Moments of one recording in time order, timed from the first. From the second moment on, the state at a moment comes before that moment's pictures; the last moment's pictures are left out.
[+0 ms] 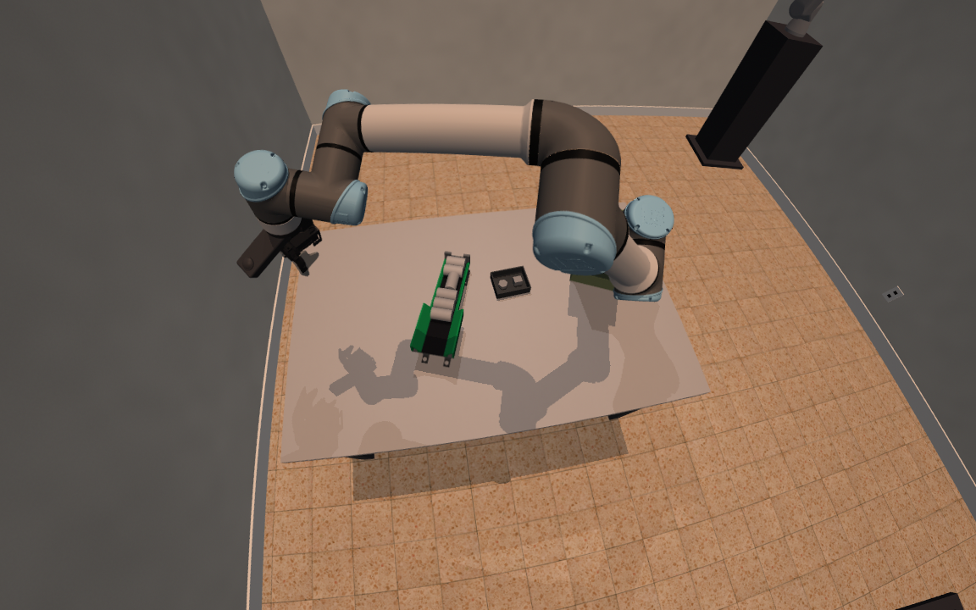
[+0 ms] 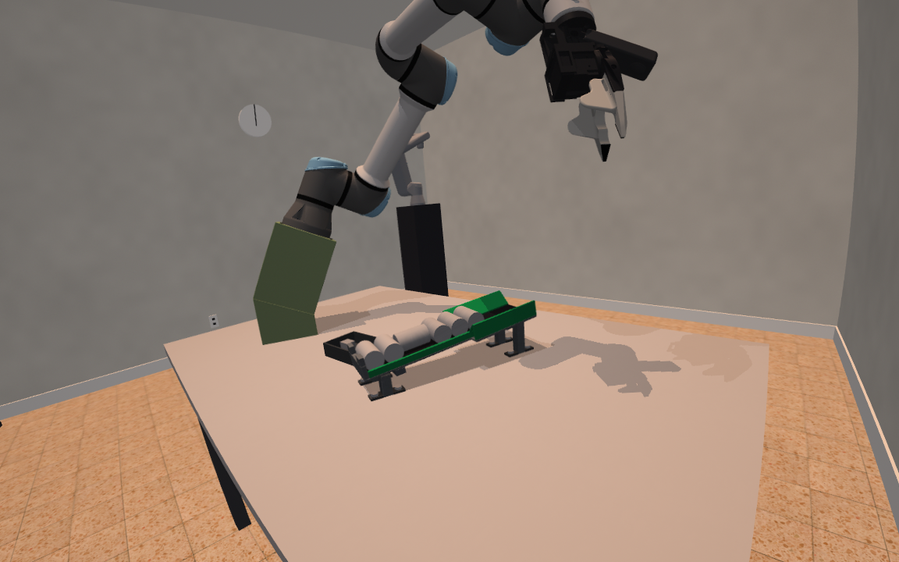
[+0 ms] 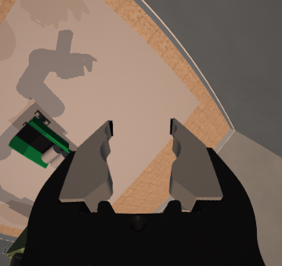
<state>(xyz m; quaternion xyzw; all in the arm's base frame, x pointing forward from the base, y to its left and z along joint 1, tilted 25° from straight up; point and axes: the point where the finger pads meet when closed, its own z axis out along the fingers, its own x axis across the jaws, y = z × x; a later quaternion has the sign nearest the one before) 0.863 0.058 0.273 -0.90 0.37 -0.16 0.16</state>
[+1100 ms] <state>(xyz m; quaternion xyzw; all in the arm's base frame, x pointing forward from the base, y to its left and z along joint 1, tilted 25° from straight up) 0.781 0.035 0.262 -0.87 0.46 -0.12 0.13</state>
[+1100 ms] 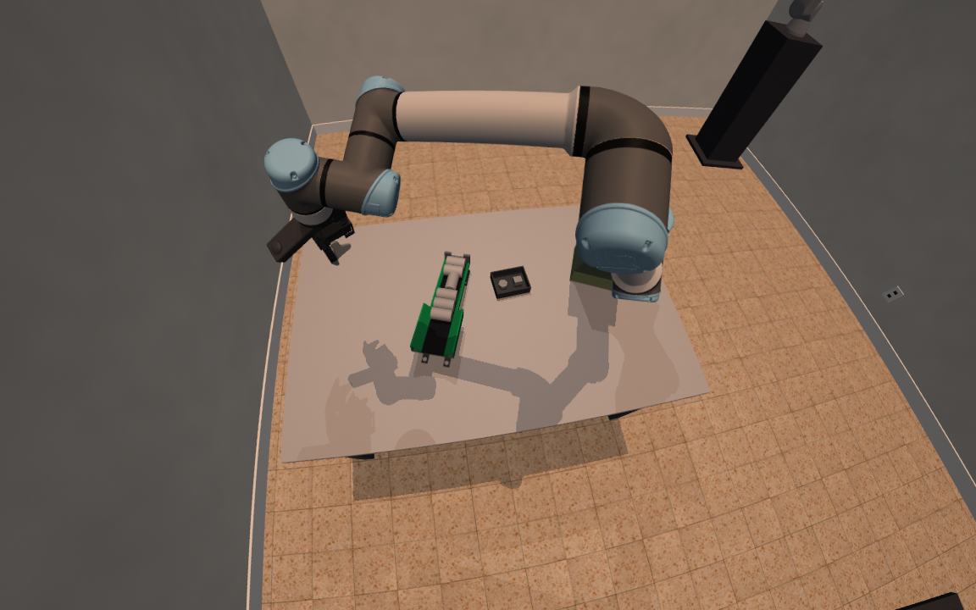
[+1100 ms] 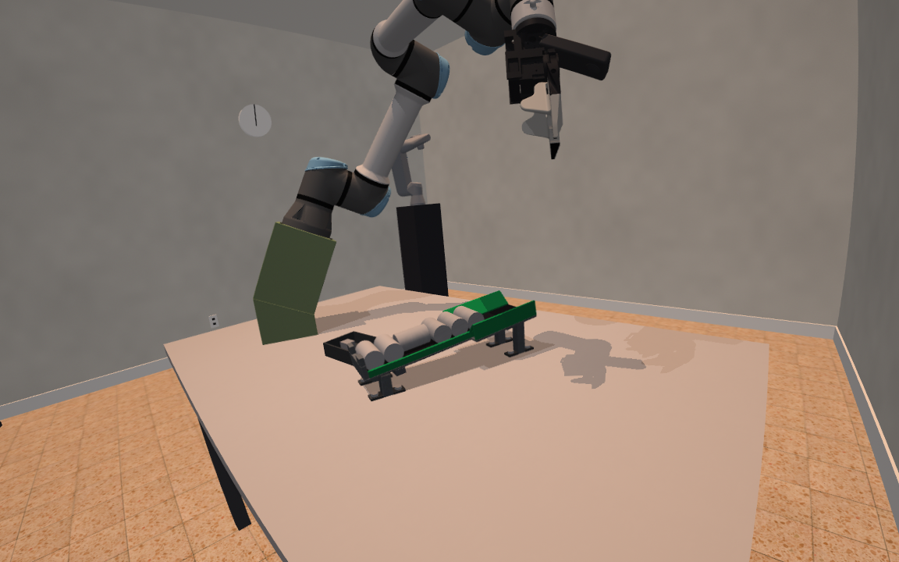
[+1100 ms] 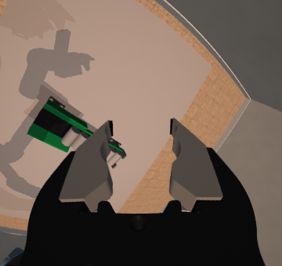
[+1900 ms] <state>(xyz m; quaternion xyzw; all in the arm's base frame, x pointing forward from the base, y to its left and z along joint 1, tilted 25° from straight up) 0.712 0.020 0.249 -0.84 0.52 -0.09 0.11</state>
